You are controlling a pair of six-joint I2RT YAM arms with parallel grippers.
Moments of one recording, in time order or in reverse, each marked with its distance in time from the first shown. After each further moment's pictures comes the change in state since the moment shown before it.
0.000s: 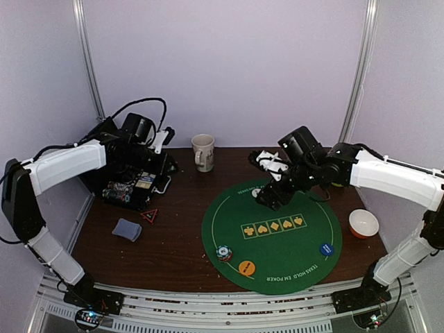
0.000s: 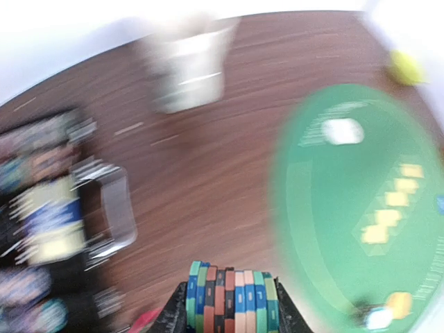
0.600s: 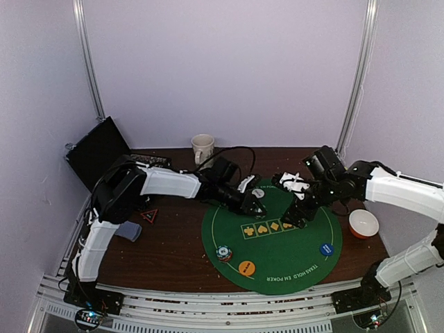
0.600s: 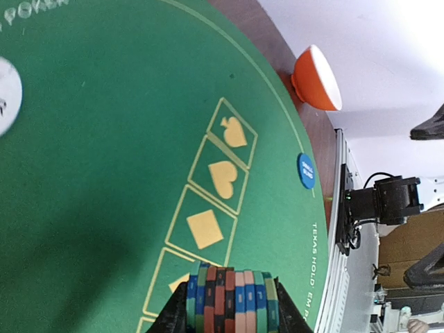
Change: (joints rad) left arm -0.375 0.774 0.410 0.457 0.607 -0.356; right arm -0.132 -0.183 -0.266 -0.016 -0.086 -0.158
